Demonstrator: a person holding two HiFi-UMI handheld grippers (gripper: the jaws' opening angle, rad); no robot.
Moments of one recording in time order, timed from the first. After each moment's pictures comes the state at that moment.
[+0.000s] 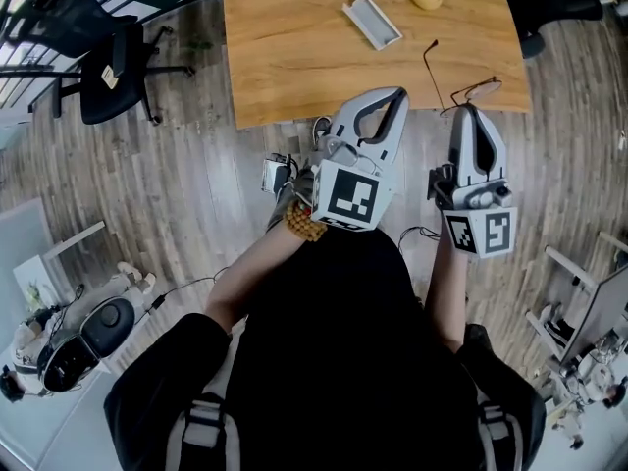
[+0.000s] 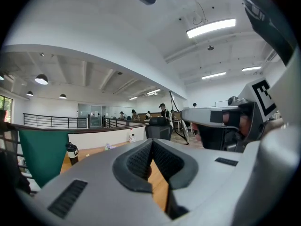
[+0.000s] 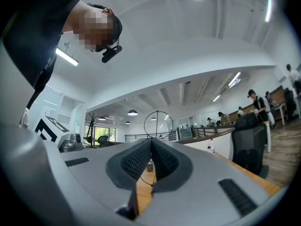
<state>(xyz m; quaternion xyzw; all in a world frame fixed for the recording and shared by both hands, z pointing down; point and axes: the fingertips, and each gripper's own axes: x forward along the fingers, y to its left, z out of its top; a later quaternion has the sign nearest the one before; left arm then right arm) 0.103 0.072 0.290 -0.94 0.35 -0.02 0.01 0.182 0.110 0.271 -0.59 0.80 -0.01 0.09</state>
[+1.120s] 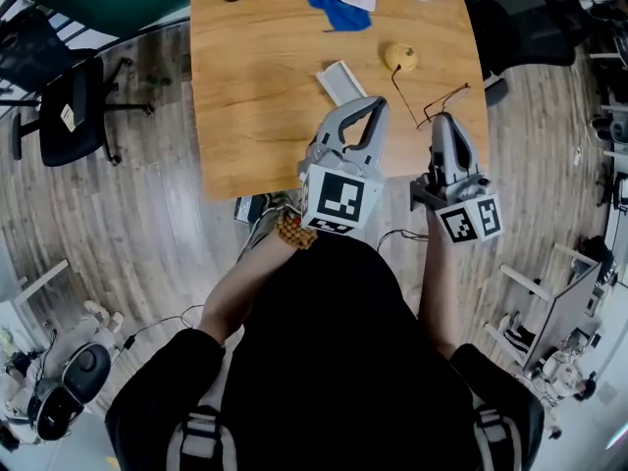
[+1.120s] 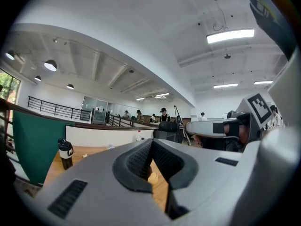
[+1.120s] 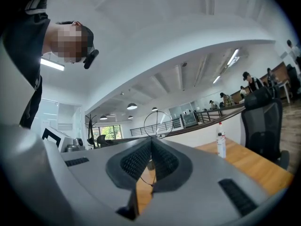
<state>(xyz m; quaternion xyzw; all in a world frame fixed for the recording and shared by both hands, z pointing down) 0.129 -0.101 0.296 -0.93 0.37 0.03 -0.06 0.225 -0.066 0.290 -0.57 0.81 -0.11 0.09</state>
